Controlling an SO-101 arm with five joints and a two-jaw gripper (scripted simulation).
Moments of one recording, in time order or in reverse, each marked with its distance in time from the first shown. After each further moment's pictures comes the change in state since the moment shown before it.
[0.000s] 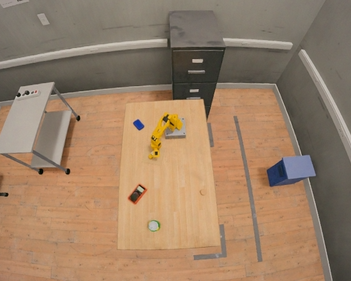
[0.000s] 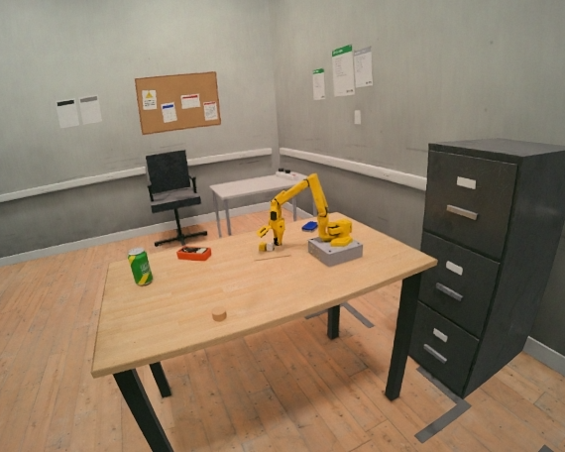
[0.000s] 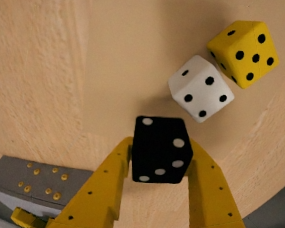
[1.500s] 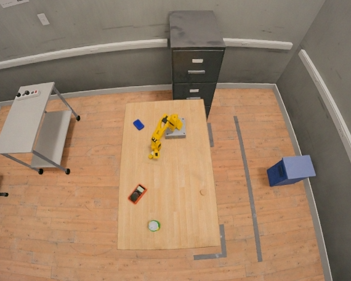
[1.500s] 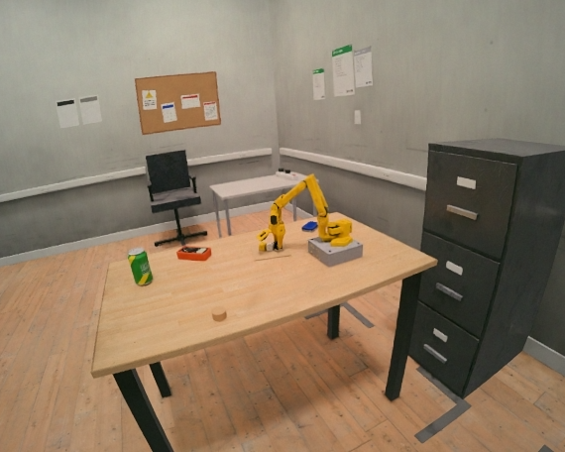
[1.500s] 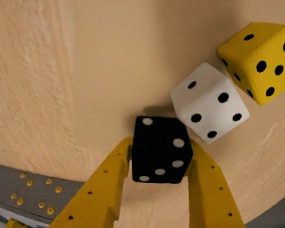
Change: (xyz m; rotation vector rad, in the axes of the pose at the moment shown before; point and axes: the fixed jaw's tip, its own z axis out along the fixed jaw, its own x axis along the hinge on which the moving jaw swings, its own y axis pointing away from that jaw) arm 0.000 0.000 0.016 0.002 -0.002 0.000
